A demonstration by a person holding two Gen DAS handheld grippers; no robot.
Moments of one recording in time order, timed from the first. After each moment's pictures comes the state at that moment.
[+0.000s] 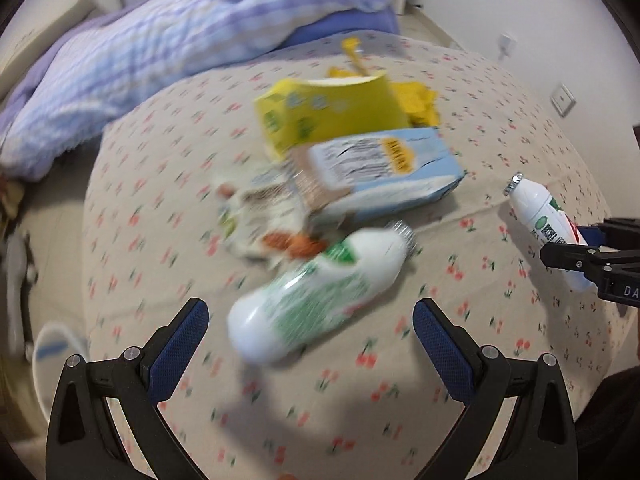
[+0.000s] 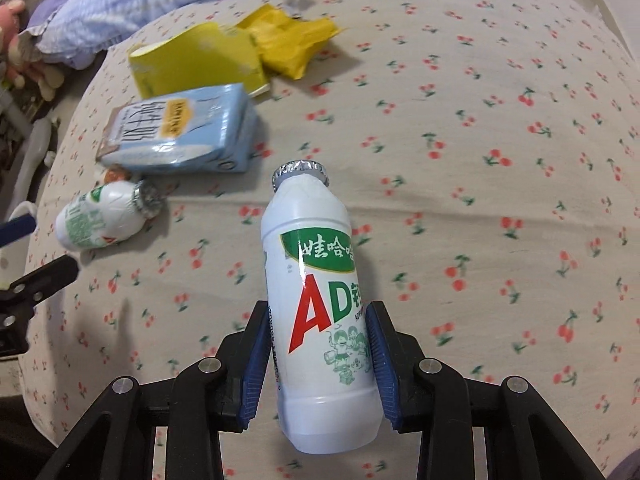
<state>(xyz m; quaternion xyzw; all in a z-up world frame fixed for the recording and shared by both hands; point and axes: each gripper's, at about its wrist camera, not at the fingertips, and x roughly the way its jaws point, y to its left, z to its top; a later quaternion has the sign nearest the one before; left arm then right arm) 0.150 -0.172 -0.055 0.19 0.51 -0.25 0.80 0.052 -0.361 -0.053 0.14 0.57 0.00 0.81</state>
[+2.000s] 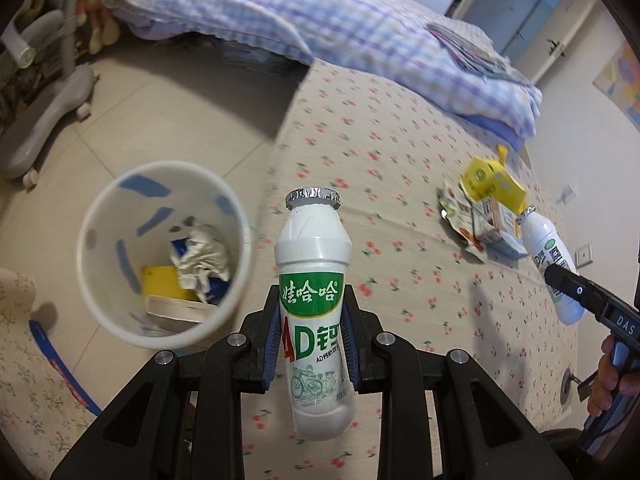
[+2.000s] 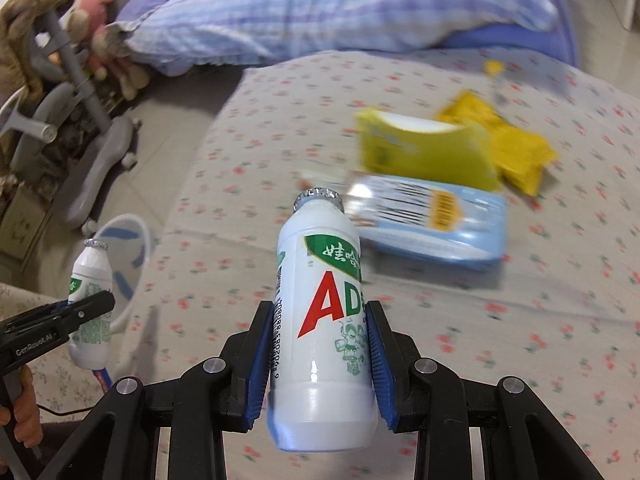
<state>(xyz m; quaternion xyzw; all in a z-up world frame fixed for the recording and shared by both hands) 0.133 0.071 -0.013 -0.08 0.54 -0.10 0.83 0.101 -0.220 0.010 0.12 0.51 0.10 0.85</state>
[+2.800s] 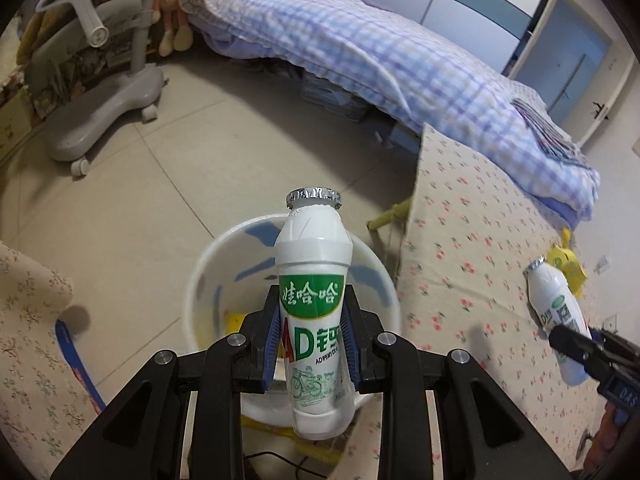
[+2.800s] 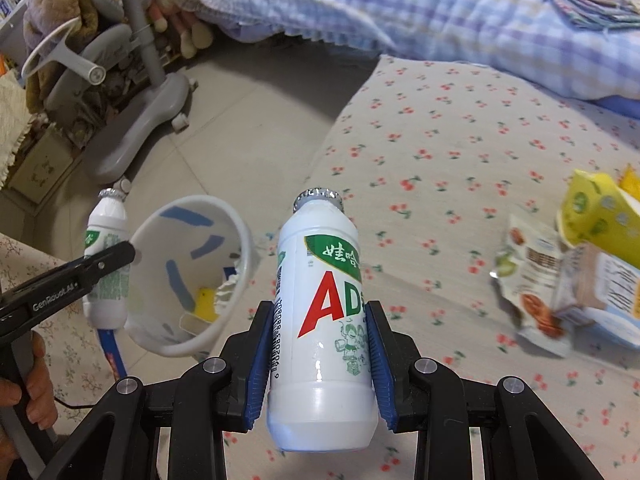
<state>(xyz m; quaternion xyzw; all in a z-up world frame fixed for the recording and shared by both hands) 0.170 0.189 -0.032 -0.12 0.49 0.00 0.87 0.148 -0.073 -0.002 0.05 0.51 0.17 0.84</state>
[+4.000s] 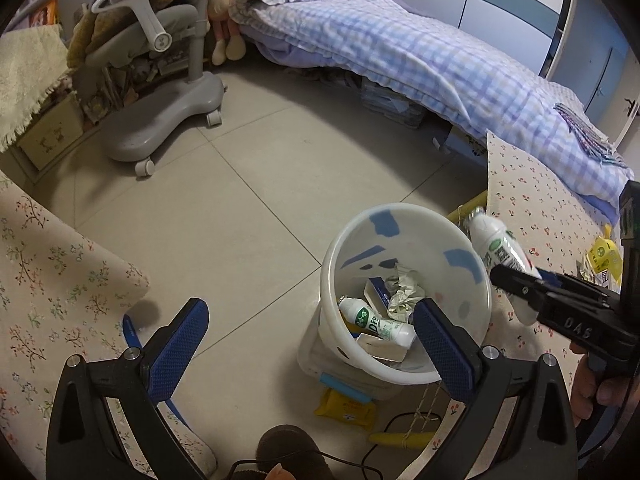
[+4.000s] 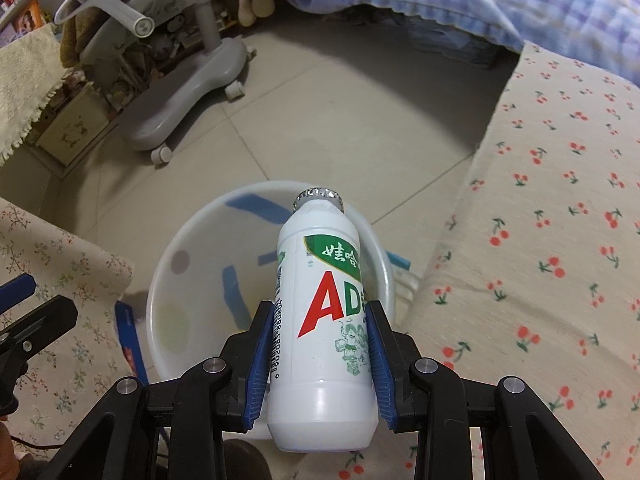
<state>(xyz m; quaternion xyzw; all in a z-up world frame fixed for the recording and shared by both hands) 0.122 0.254 -0.028 -0.07 0.48 0.08 0.87 0.186 0.048 -0.057 0.03 0.51 0.25 0.83</state>
